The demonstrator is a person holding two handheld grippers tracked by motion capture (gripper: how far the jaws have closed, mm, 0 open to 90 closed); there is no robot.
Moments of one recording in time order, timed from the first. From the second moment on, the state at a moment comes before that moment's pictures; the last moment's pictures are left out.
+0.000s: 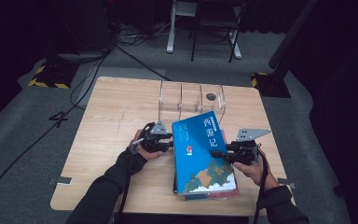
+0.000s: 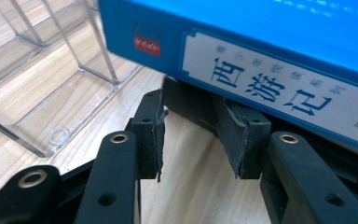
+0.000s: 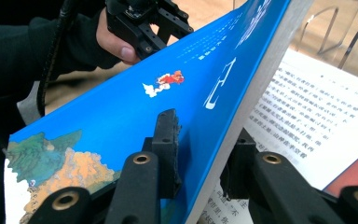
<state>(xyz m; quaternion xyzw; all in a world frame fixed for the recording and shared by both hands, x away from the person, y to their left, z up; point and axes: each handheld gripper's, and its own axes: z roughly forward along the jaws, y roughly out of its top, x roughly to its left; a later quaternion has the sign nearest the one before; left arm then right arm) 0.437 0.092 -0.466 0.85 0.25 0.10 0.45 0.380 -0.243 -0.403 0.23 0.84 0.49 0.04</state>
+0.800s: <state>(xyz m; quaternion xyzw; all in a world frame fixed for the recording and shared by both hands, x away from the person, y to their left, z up) 0.467 0.080 -0.426 0.82 0.25 0.07 0.50 0.361 -0.256 -0.392 0.20 0.81 0.55 0.10</state>
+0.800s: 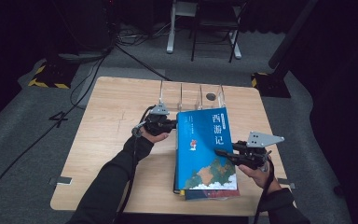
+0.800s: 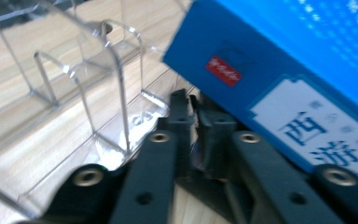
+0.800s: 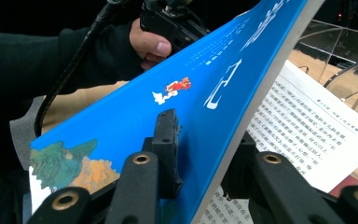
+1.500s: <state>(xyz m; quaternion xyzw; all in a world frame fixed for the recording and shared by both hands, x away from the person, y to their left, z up) 0.464 0.070 -0.381 0.82 0.21 0.08 0.52 0.371 -0.256 -0.370 0.17 0.83 0.53 0.09</state>
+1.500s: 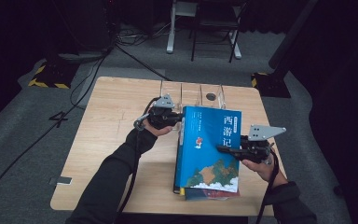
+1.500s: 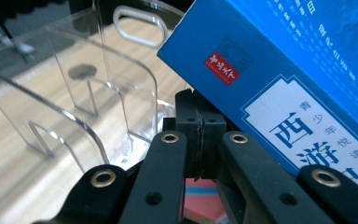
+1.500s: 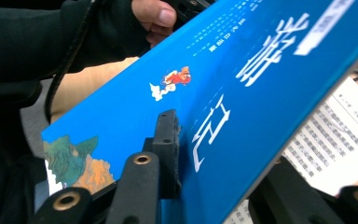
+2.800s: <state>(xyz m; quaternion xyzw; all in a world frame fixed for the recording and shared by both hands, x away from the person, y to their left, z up) 0.373 0.081 -0.313 0.78 0.16 0.16 0.58 0.307 -0.248 -0.359 0.12 0.79 0.56 0.23</state>
